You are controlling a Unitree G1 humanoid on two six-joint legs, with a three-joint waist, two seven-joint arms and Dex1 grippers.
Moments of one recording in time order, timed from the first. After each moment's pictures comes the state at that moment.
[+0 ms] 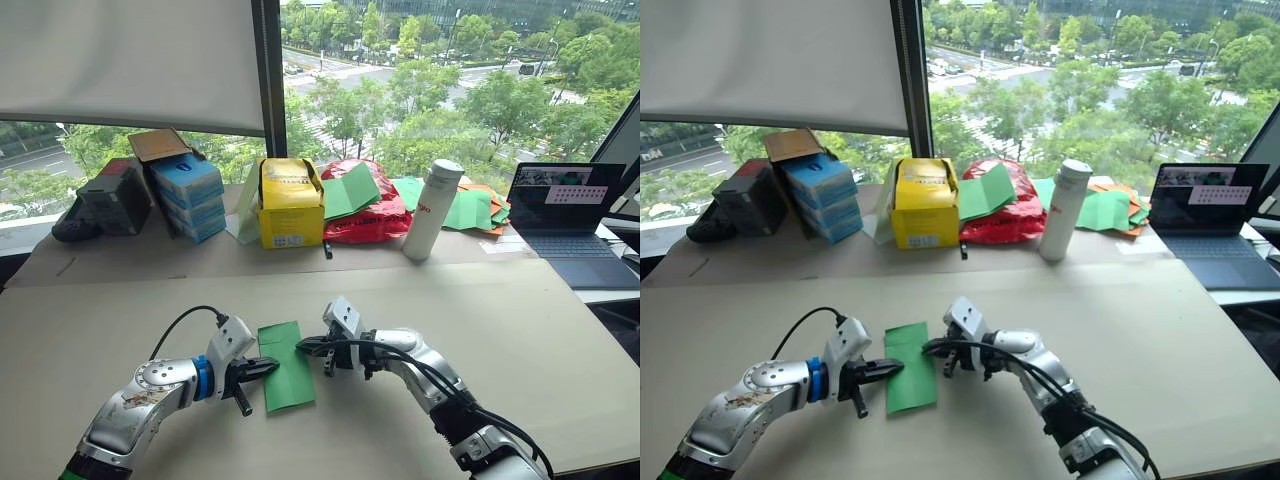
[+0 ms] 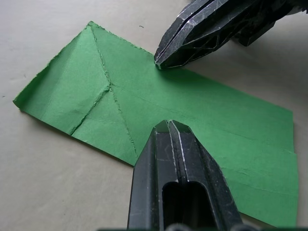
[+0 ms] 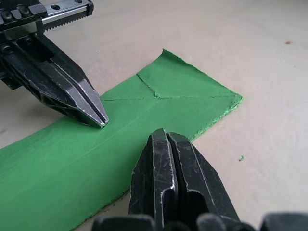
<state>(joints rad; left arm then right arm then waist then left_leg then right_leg) -0.10 0.66 -0.11 -0.27 -0.39 0.64 -0.79 -0.55 -0.20 0.37 0.31 0.16 0.33 0.85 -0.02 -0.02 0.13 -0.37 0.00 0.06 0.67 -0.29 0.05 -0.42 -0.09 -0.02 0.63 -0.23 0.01</state>
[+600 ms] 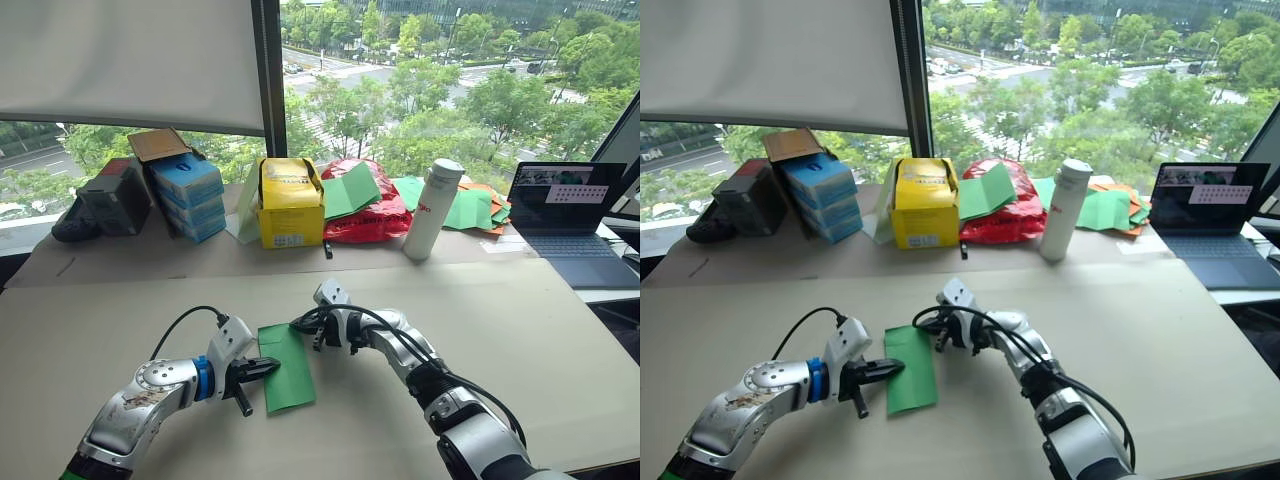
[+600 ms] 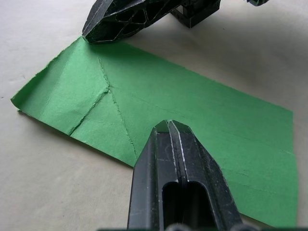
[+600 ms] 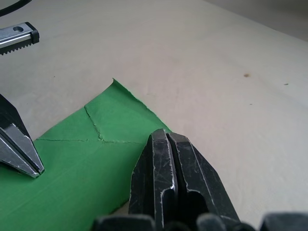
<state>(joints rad) -0.10 0.66 -0.11 -0.27 -0.39 0.63 -0.80 -0.73 -0.11 0.30 0.64 0.12 0.17 0.87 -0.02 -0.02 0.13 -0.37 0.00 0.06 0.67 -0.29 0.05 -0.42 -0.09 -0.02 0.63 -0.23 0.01</state>
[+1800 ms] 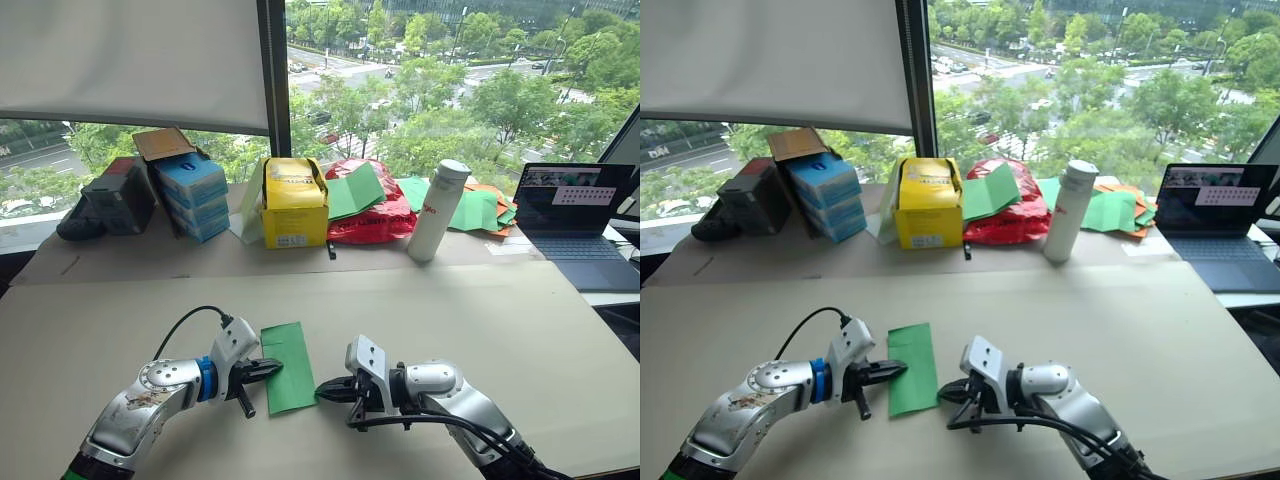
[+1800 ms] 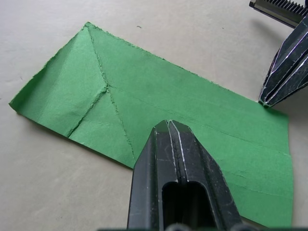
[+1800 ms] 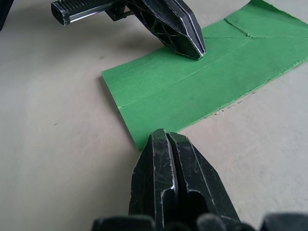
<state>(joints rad) -0.10 0.66 -0.12 -0.29 -0.38 0.64 -0.80 -0.23 -0.44 0.41 -0.20 0.15 0.47 0.96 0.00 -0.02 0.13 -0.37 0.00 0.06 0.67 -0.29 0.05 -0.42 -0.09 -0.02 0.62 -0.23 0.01</state>
